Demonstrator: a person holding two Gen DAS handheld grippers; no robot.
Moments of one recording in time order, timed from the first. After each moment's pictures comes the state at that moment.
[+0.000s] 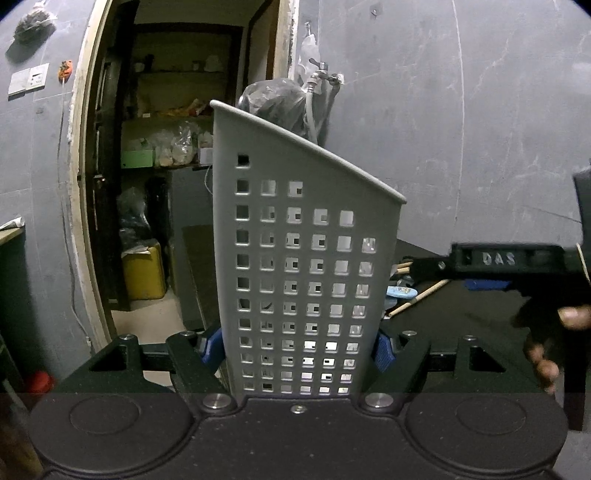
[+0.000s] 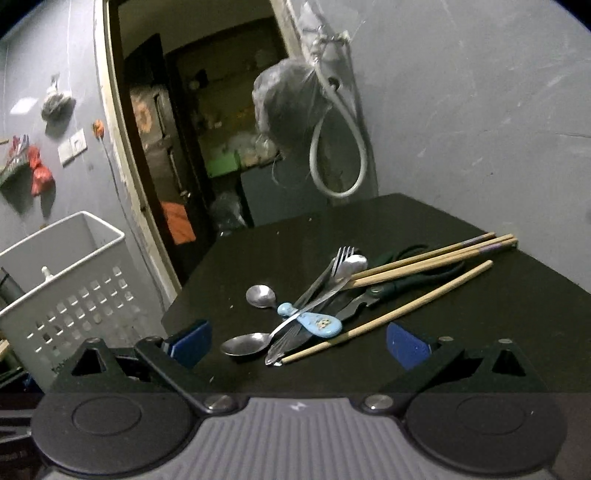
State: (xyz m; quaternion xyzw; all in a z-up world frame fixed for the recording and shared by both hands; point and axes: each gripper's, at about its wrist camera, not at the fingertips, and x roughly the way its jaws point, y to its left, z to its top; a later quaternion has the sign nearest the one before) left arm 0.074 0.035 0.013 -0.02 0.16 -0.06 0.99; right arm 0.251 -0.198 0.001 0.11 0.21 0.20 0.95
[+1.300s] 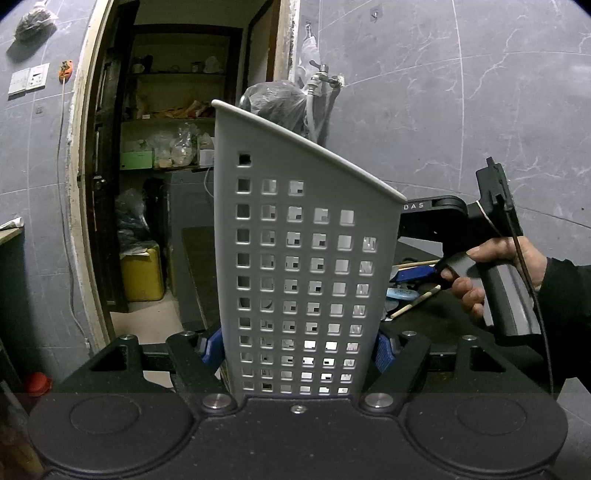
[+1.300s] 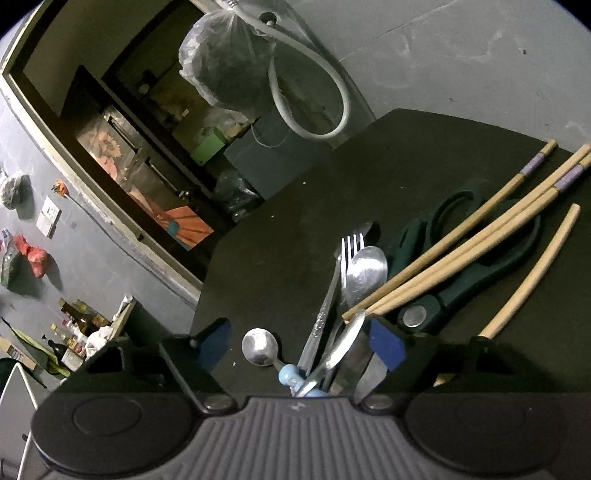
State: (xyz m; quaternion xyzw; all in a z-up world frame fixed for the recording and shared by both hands) left arm 0.074 0.039 0.010 -0.02 0.16 -0.06 0.99; right arm 0.390 -0.212 -0.012 0.29 0.32 0.23 0.87
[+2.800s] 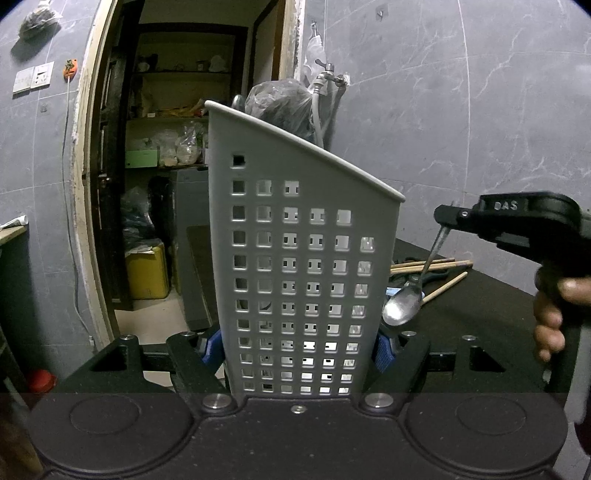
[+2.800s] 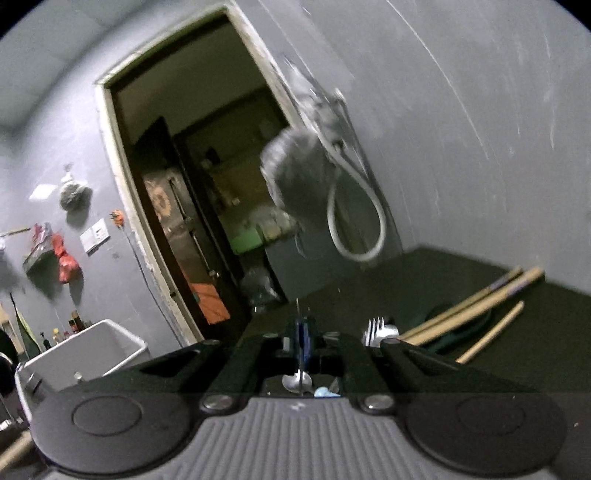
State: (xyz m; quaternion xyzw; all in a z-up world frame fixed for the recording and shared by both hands) left arm 0.072 0.036 0.012 -0.02 0.16 -0.05 0.99; right arm 0.253 -0.215 0.016 0.21 0.09 0.22 0.95
